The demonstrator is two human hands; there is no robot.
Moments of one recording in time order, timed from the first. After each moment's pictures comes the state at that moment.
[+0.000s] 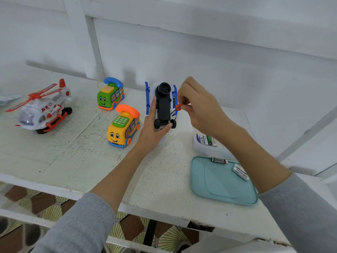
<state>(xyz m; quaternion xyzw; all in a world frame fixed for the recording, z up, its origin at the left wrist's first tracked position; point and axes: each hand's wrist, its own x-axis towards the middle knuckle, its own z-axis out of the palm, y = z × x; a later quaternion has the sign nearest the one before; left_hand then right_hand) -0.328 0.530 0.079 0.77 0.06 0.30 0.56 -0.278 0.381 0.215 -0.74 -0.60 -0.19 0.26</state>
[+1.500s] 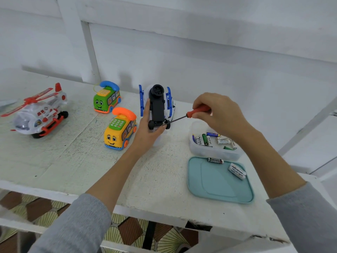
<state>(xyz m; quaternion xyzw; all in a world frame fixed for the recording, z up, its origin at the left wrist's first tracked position) -0.332 0.532 0.083 0.77 0.05 0.28 0.58 -0.264 0.337 0.220 -0.85 -0.48 -0.12 0.20</state>
